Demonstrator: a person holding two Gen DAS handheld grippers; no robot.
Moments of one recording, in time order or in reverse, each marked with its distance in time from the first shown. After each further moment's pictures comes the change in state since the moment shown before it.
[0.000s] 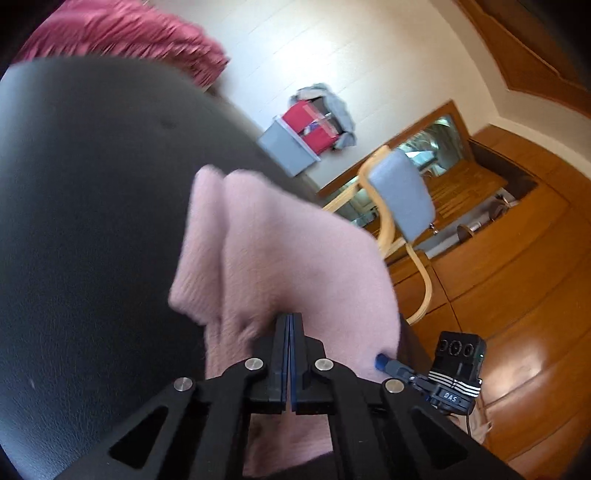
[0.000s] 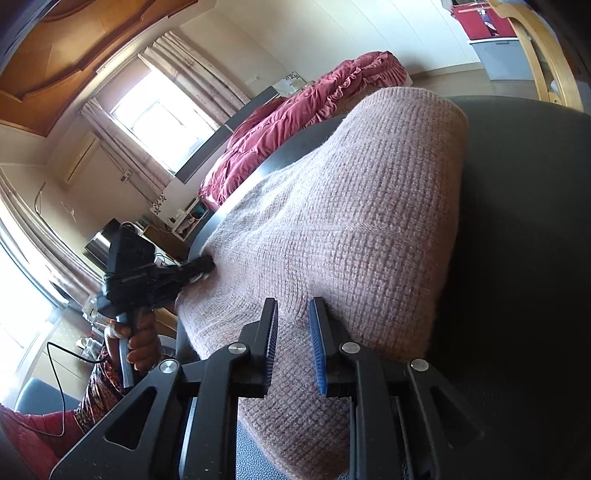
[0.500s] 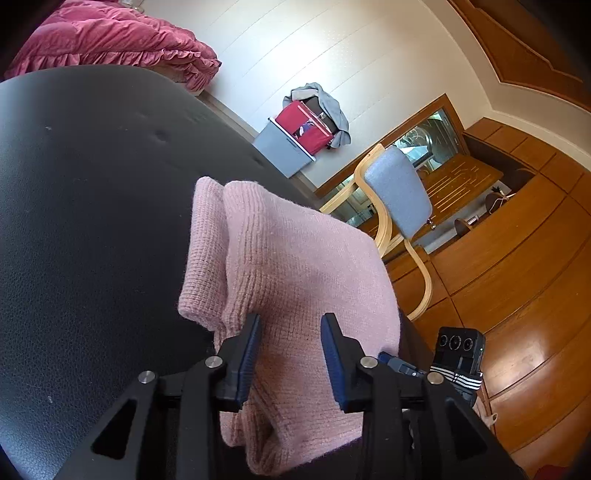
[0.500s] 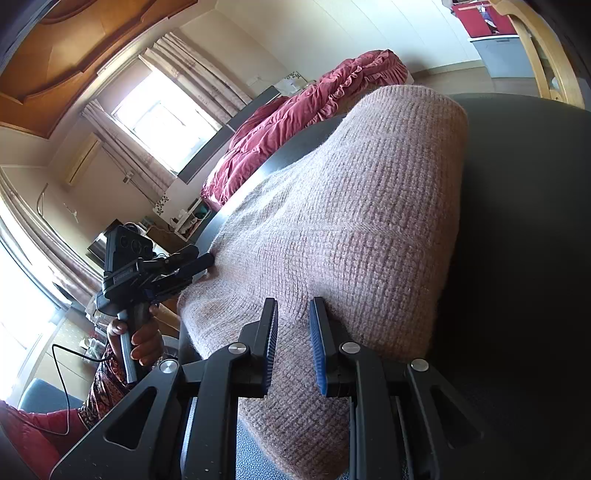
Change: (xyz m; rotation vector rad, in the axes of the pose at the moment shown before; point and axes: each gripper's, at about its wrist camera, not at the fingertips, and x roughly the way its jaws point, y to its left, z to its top) left arm -0.004 0.020 -0.002 -0.015 0.040 0.019; right arm 0.001 -0.002 0.000 0.008 0.003 0.007
